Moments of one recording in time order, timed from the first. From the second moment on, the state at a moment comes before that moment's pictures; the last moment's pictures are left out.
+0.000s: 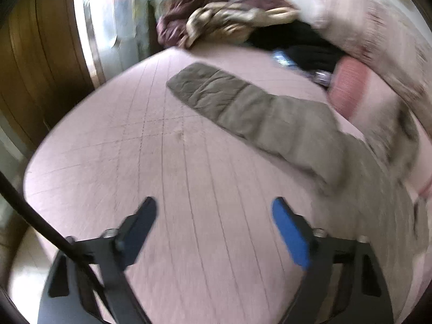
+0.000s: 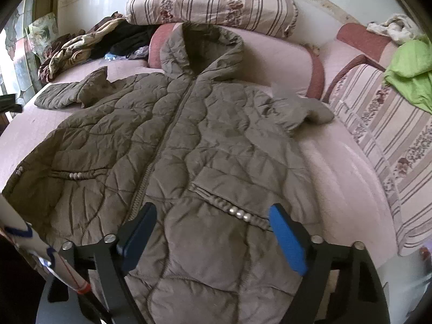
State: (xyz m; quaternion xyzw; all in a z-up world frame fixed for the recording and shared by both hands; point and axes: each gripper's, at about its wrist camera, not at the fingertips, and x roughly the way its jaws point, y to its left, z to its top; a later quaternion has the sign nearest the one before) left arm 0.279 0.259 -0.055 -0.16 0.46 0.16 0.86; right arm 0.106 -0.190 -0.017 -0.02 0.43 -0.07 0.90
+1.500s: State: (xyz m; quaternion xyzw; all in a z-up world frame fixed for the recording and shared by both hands) left arm 0.422 0.056 0.021 -0.14 0.45 -0.08 0.88; right arm 0.120 -0.243 -0.045 0.09 0.44 -0.11 0.89
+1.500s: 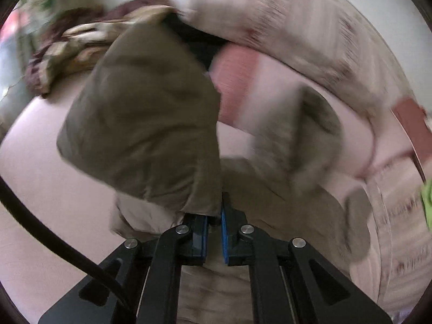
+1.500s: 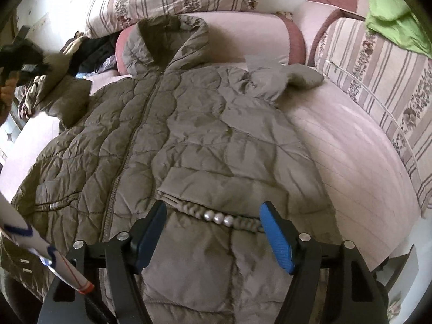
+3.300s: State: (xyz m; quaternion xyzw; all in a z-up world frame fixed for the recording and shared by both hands) left arm 0.233 0.103 -0.126 0.04 0.45 0.13 0.88; right arm 0.400 -0.313 -0.102 0.27 0.50 -0.11 0.81
